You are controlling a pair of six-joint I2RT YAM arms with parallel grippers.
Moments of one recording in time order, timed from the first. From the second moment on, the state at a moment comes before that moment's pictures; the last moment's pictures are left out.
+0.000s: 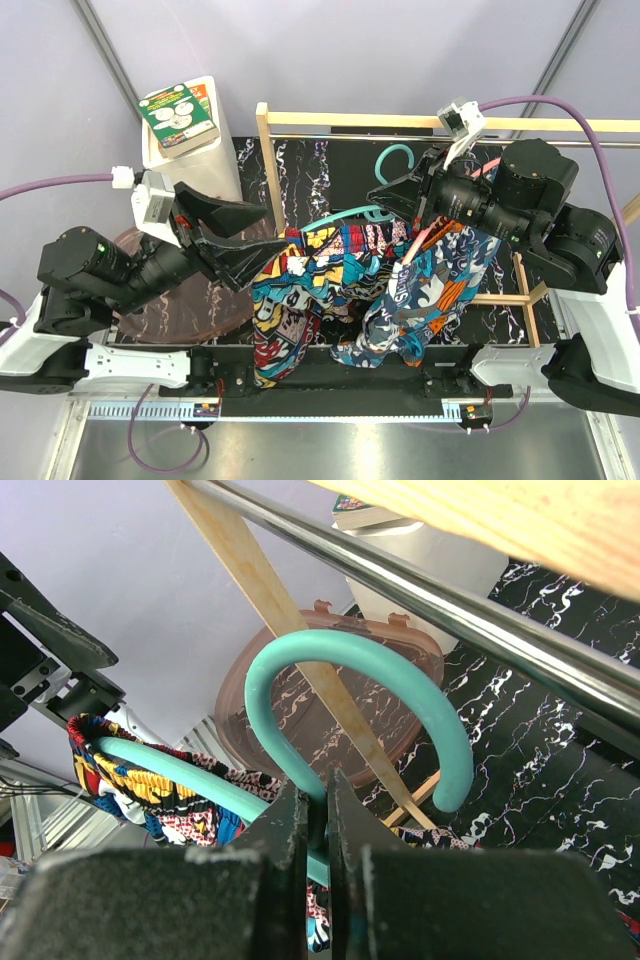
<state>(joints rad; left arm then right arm) -1.40 0.85 1.56 -0.50 -0.35 -0.19 0.86 1.21 1.99 -0.91 -0.09 0.39</state>
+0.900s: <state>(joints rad) -1.40 0.84 1.48 -0.39 -0.36 -0.21 0.86 1.19 1.98 -0.90 -0.09 0.40</state>
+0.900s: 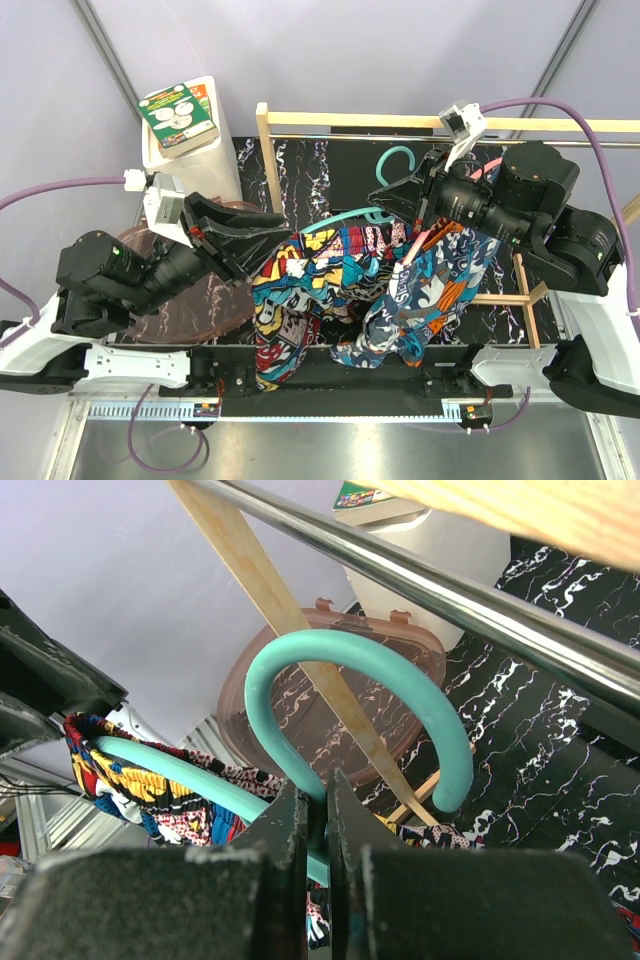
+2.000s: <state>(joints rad) -1.40 0.79 1.43 -0.37 -0.32 -0.19 0.86 1.05 1.88 -0.87 0.19 0.50</state>
